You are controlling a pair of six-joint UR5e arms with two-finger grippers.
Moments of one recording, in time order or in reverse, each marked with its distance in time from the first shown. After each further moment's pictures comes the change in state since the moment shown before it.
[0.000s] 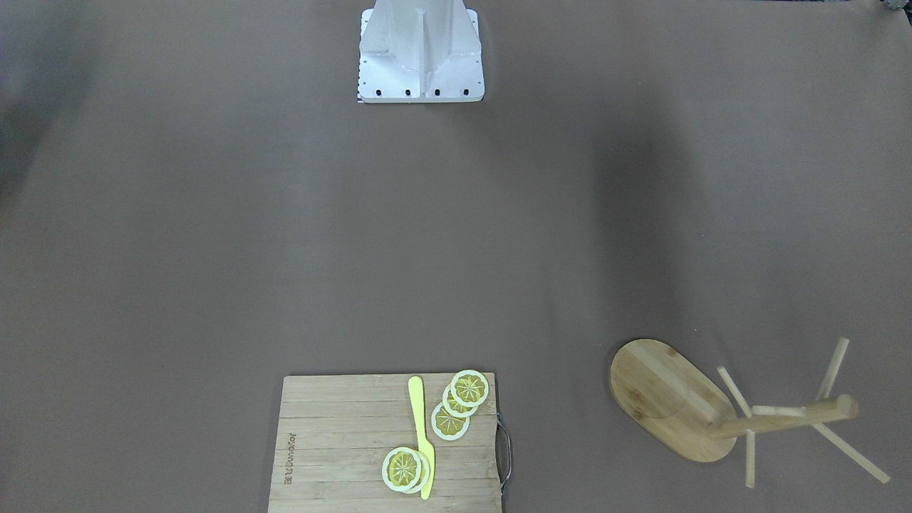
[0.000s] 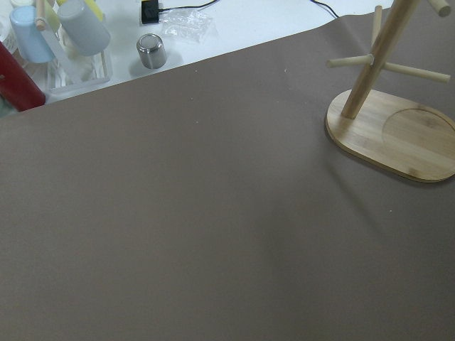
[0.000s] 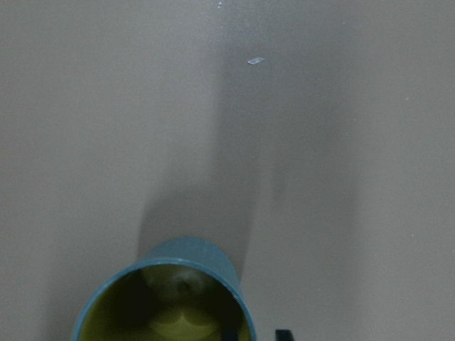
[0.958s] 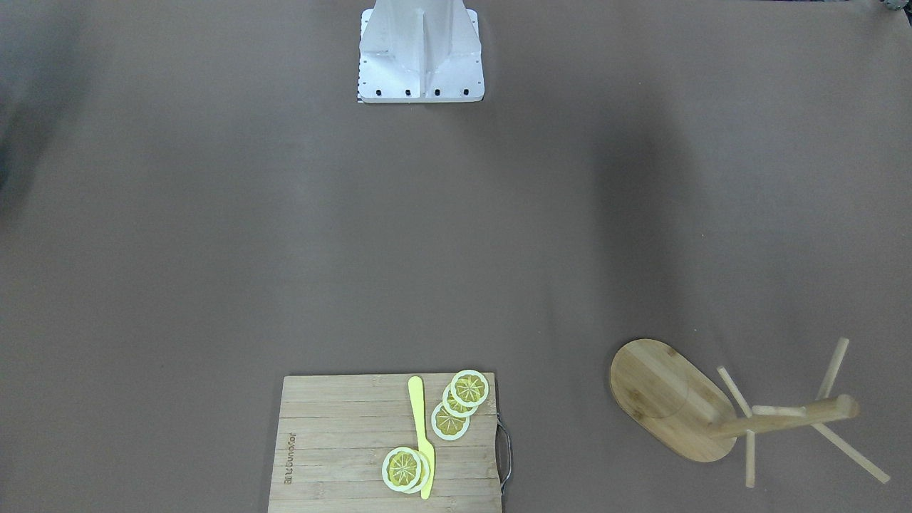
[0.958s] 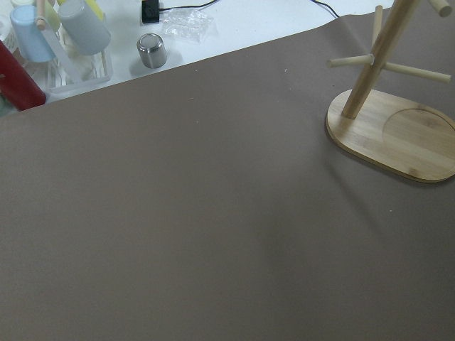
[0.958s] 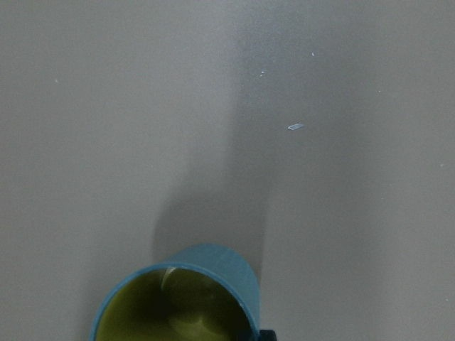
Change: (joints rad) left arm 0.000 0.000 0.001 0.002 0.000 -0.001; right arm 0.001 0.055 0.012 -0.008 0.043 0.016
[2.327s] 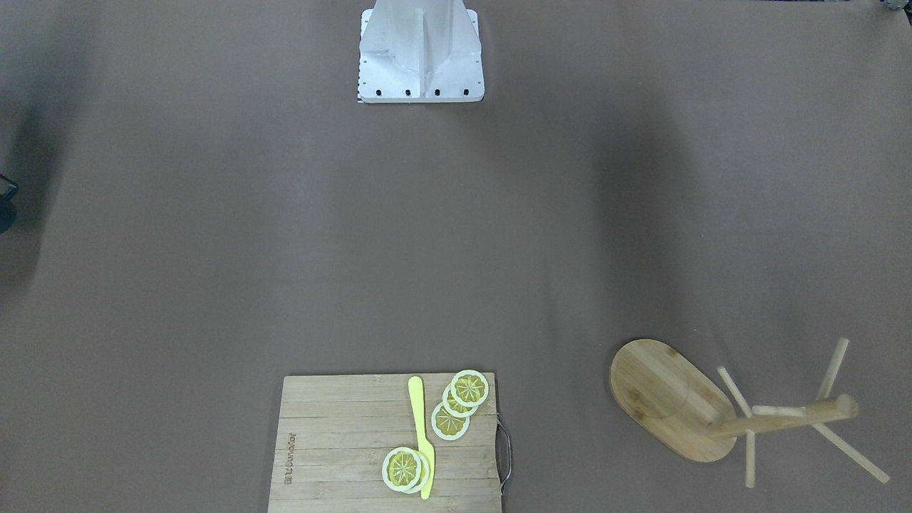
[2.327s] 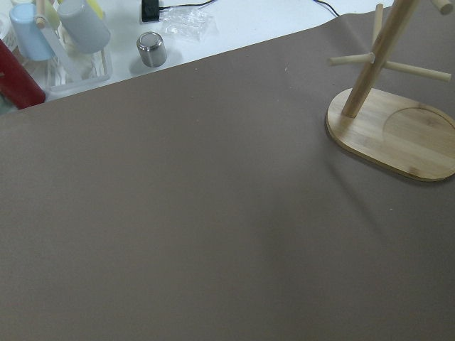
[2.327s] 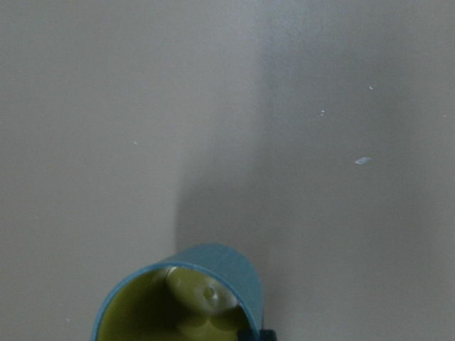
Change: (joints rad) left arm 0.000 0.001 0.000 -0.001 -0.002 0.001; right arm -0.020 0.076 0.102 0.000 0.145 0.341
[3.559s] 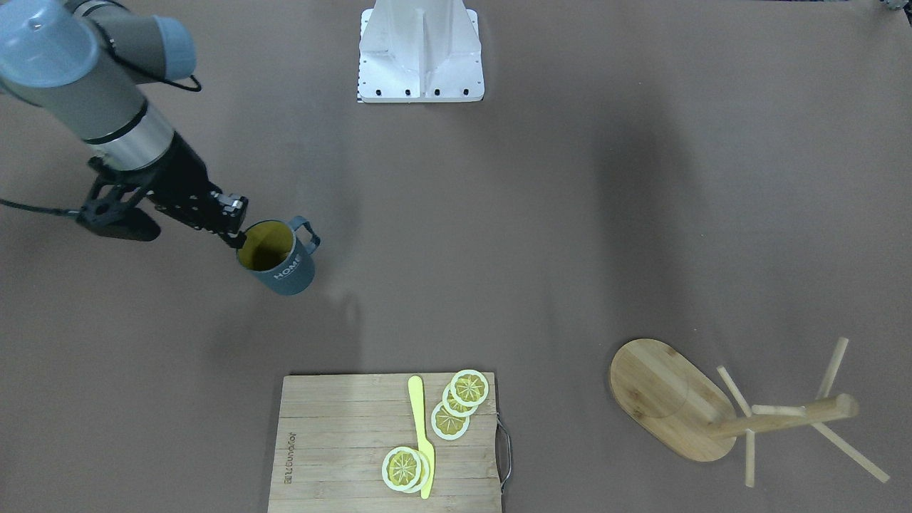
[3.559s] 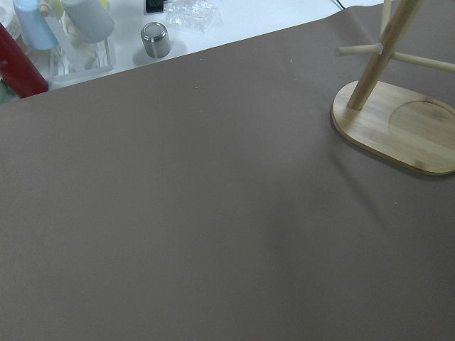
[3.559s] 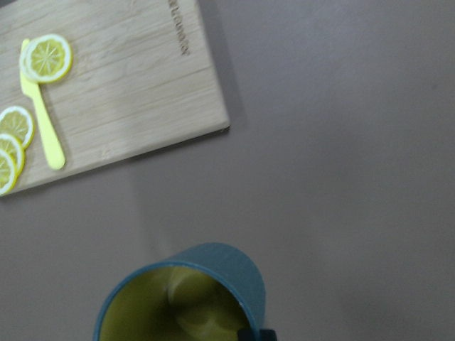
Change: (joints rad) left arm 0.000 0.010 0.010 0.002 0.001 0.000; right arm -0.620 0.720 0.164 -0.472 -0.396 0.912
